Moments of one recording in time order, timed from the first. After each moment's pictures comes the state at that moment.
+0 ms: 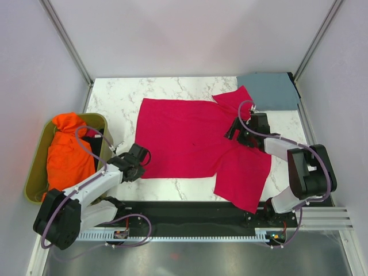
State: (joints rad) left arm -0.49 1.09 0.48 -0.61 -0.41 -1.05; right arm 0.13 1.59 0.72 0.12 -0.26 0.54
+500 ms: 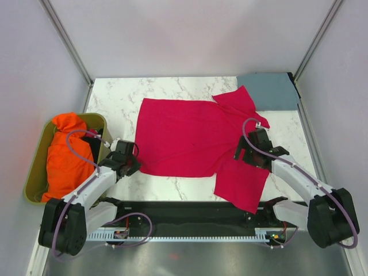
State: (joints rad) left arm -0.27 1.05 0.44 -0.42 -0.22 -0.87; right arm 0.32 1.11 0.62 -0.45 0.13 0.62
